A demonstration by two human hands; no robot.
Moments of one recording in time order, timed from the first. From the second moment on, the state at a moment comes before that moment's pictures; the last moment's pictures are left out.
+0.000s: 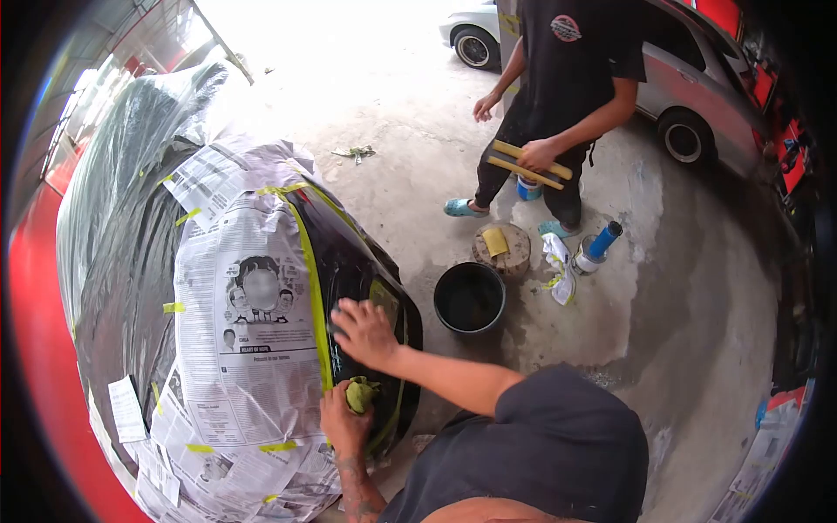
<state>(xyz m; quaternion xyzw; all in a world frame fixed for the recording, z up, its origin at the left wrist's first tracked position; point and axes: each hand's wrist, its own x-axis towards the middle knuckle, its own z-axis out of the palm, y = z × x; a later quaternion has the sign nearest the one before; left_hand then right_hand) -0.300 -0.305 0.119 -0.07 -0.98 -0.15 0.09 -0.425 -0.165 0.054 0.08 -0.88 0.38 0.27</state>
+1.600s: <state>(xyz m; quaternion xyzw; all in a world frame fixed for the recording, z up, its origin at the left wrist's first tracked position) -0.298 -0.301 0.125 -0.06 -0.98 -0.17 0.09 -0.392 -0.160 0.037 0.15 -0.87 0.41 0.24</state>
